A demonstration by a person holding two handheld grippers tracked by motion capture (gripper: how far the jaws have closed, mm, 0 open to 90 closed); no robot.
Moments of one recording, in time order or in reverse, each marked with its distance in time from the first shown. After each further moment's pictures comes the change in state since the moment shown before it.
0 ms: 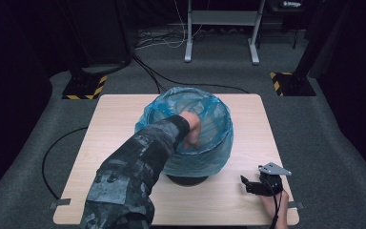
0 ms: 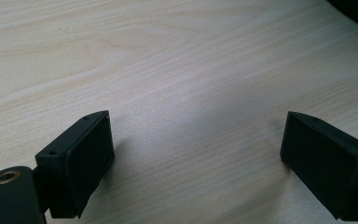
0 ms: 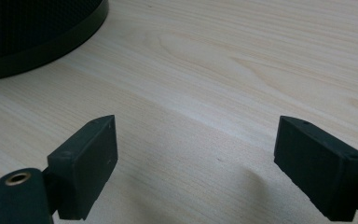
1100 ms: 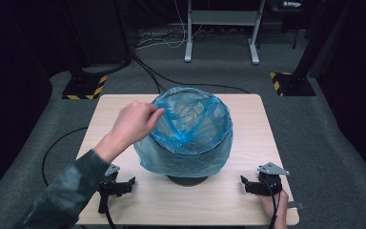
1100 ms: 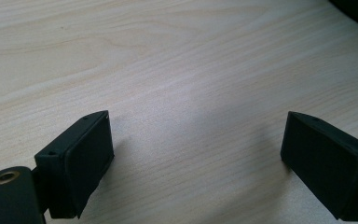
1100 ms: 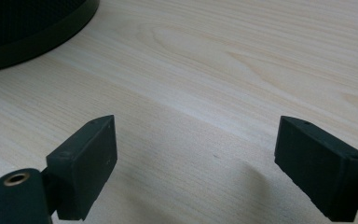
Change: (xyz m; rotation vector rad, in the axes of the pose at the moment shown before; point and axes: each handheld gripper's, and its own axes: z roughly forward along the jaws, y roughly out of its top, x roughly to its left) left arm -0.001 0.000 0.000 0.000 0.006 -0.006; right arm 0.003 0.001 0.002 0.024 -0.035 0.000
